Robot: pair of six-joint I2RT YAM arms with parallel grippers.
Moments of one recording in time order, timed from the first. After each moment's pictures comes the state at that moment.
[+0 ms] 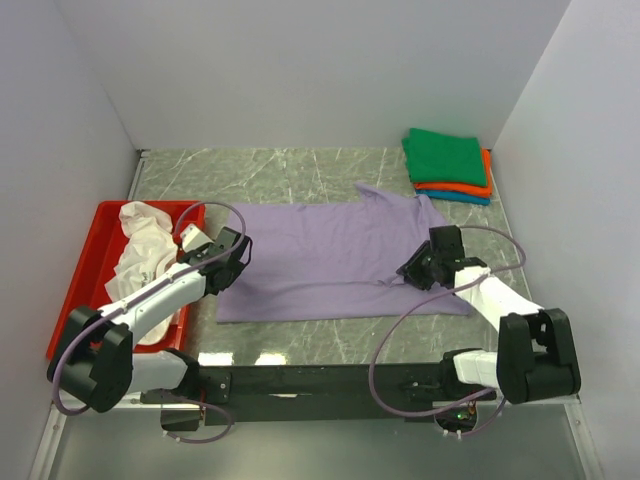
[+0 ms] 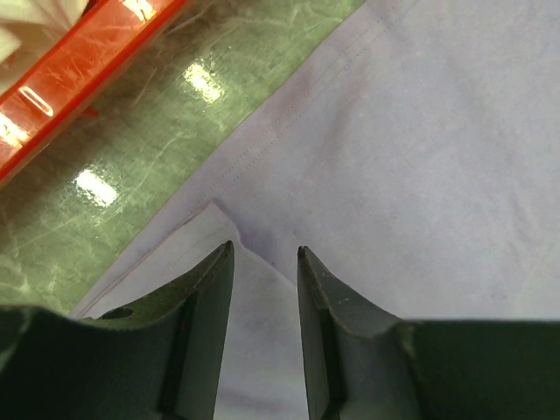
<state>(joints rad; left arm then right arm) -0.48 1.25 0.71 -0.54 -0.54 -1.28 0.13 1.23 0.56 -0.30 -0.10 0.90</state>
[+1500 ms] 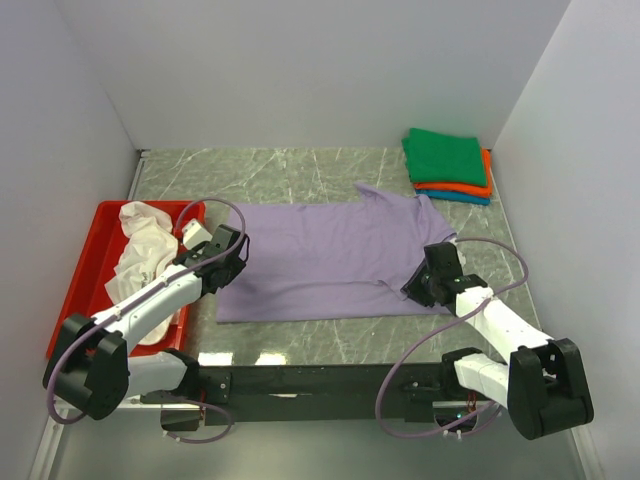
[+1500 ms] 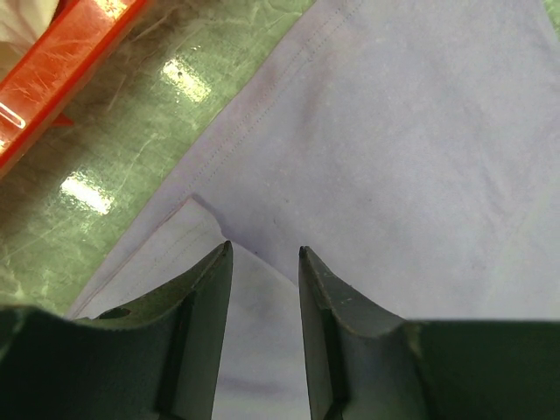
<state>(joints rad) -0.47 1.21 0.72 -0.53 -0.49 -1.19 0.22 1.08 0.46 -0.38 0.02 0.87</state>
